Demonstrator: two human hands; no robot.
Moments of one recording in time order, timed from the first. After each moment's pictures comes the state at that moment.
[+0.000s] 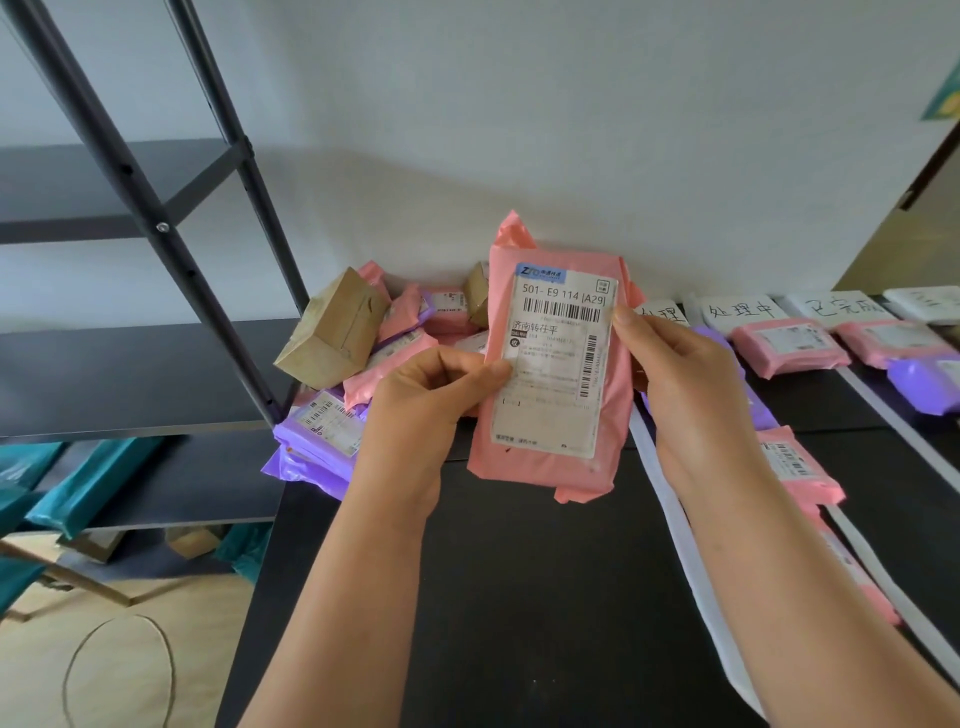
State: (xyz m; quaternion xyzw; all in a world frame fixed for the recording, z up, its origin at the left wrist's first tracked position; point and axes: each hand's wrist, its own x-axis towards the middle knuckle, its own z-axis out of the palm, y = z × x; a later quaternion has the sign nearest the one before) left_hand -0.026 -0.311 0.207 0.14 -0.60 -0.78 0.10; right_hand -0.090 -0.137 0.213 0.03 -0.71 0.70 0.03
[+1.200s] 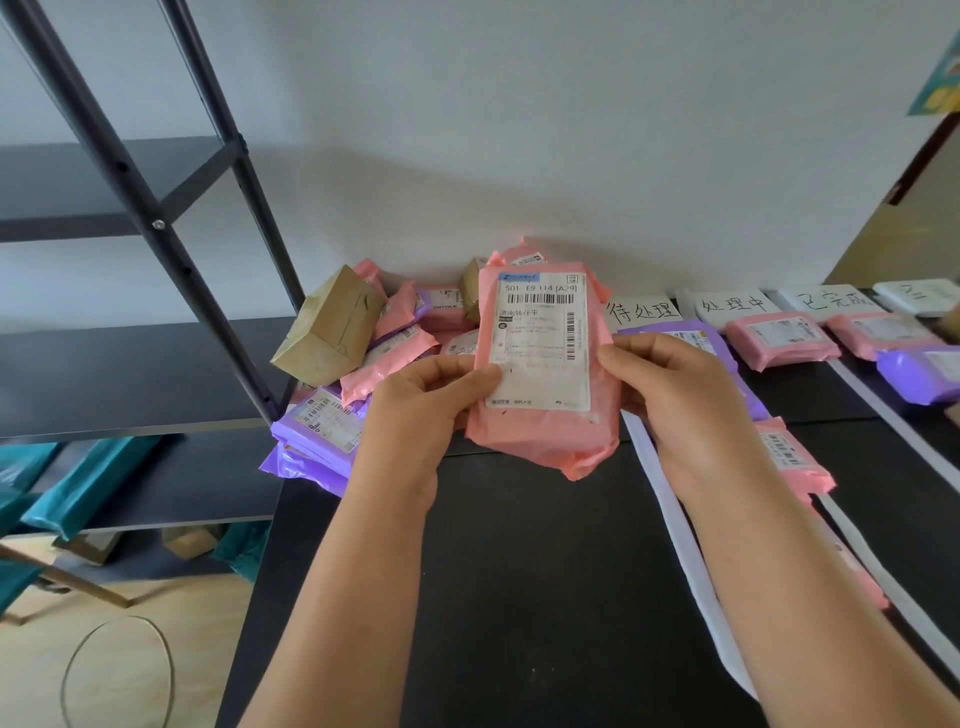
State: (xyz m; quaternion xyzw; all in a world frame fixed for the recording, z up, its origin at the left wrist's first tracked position) left_hand -0.026 -0.314 0.196 0.20 -0.63 -0.75 0.08; right_hand -0.083 -0.129 0.204 -0.01 -0.72 0.69 -0.03
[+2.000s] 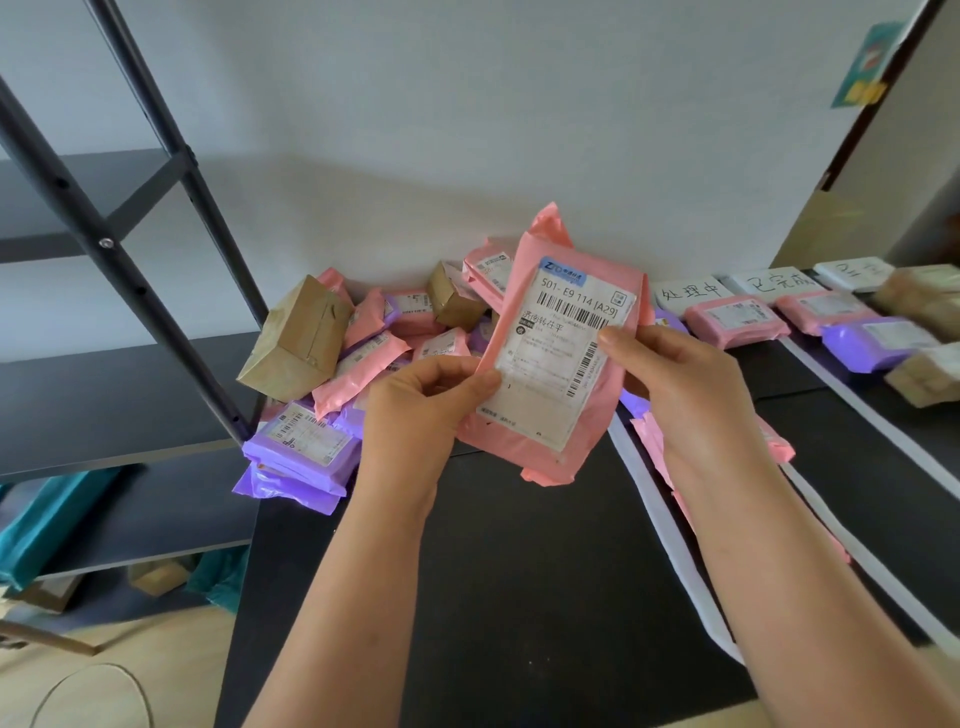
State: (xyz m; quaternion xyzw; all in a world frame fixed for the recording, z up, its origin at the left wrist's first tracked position) left_hand -0.022 -0.301 0.201 0.16 -0.67 -0.72 0.11; right_hand -0.062 -0.116 0.214 -0.01 -0.75 0.66 0.05
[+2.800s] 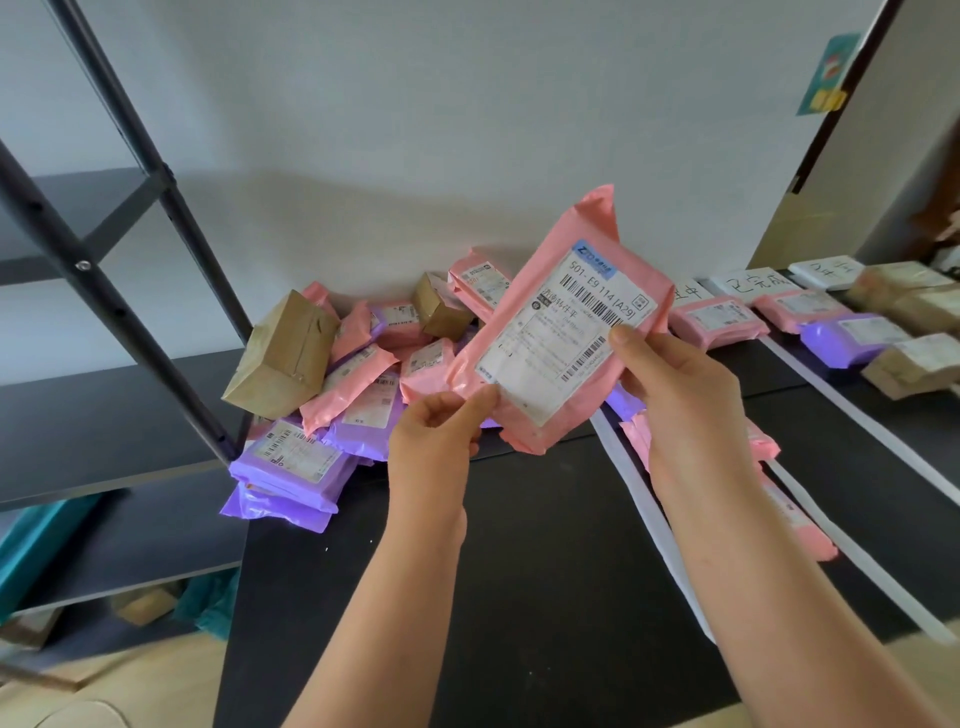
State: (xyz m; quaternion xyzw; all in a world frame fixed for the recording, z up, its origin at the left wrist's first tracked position) left_hand -0.030 -0.281 0.176 0.27 -0.62 -0.73 0.10; right_hand -0.050 -0.121 0.219 -0.08 -0.71 0.70 0.09
